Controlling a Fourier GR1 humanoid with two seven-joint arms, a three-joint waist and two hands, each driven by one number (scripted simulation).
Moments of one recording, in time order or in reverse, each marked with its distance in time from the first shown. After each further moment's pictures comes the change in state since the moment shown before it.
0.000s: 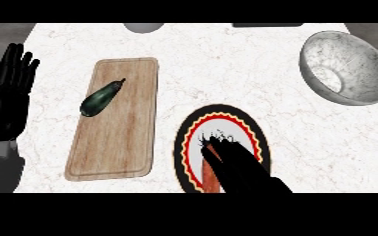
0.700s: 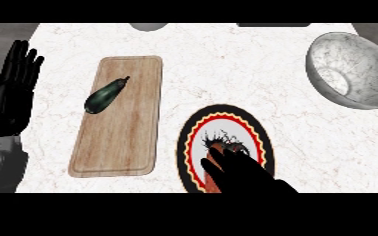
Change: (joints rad) left arm -0.033 -0.015 0.011 0.037 -0.006 -0.035 -0.010; right arm -0.097 -0.005 -0.071 -0.059 -0.261 0.203 0.175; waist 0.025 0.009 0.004
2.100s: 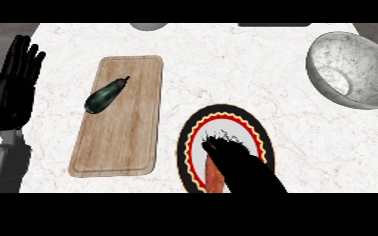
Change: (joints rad) left arm -0.044 -0.051 0.061 0.016 -0.057 -0.053 0.031; right arm 0.227 0.154 -0.041 0.360 0.297 0.095 -0.324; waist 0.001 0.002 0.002
